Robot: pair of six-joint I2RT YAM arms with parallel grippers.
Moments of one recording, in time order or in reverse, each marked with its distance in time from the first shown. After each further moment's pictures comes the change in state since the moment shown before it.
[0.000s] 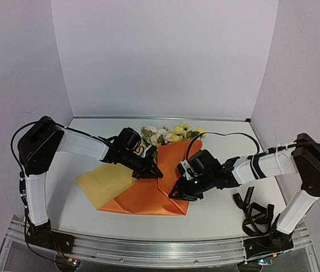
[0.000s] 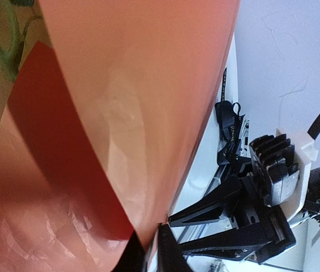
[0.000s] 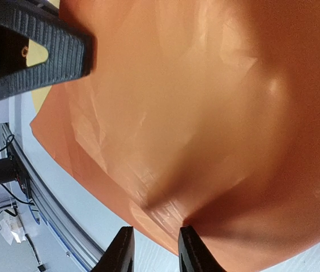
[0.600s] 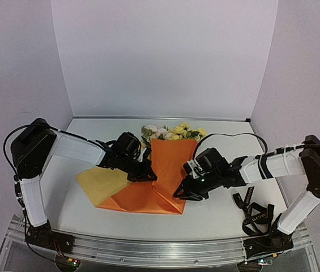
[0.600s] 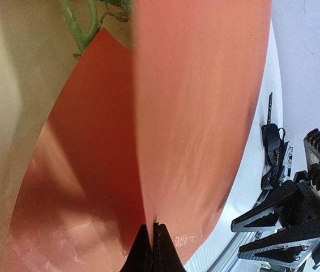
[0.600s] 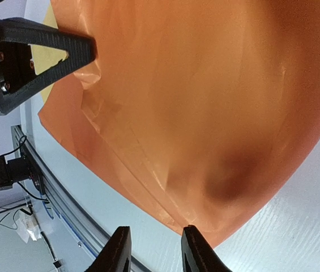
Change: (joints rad) left arm -0.049 -0.081 -0.083 -0.036 -0.284 0.022; right arm -0.045 -0.067 -0.054 -0.007 -0.068 0.037
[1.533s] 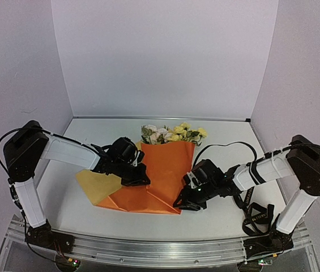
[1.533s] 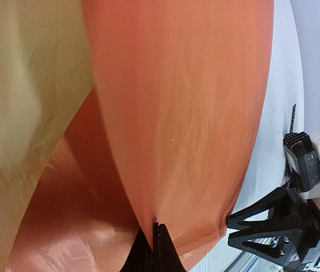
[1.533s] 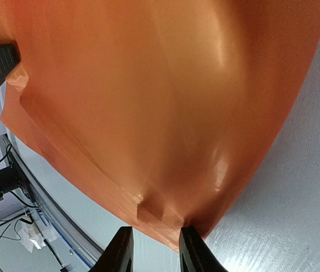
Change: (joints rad) left arm -0.030 -0.086 -0.107 -0.023 -0.152 -0.054; right arm 0.045 0.090 -0.063 0.095 0.020 0.134
